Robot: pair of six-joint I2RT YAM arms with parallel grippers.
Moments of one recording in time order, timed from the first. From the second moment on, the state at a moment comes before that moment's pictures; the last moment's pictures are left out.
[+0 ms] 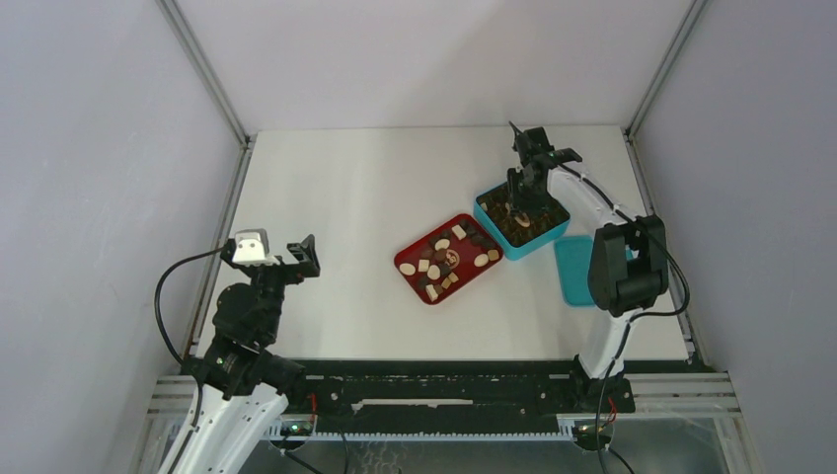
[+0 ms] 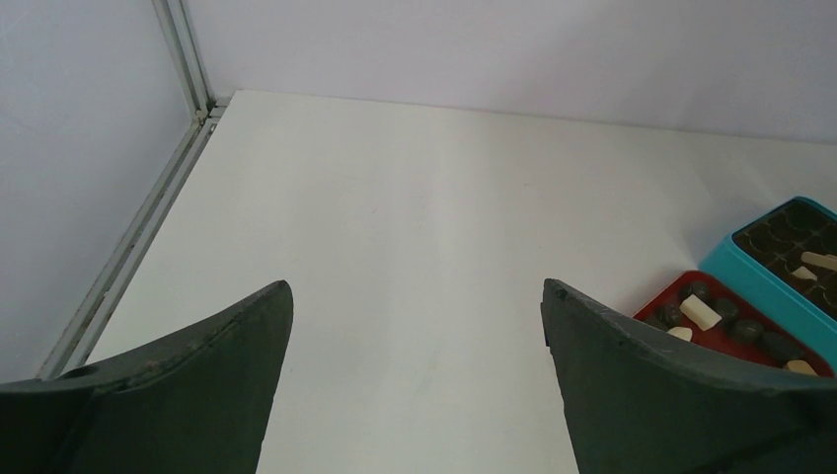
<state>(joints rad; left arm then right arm) -0.39 0.29 0.50 -0.19 -0.38 -0.10 0.24 1.85 1.53 -0.84 0.03 0.19</state>
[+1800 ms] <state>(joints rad) -0.38 0.30 0.50 -0.20 -0.38 -0.10 0.58 1.89 1.50 -0.85 -0.02 0.22</state>
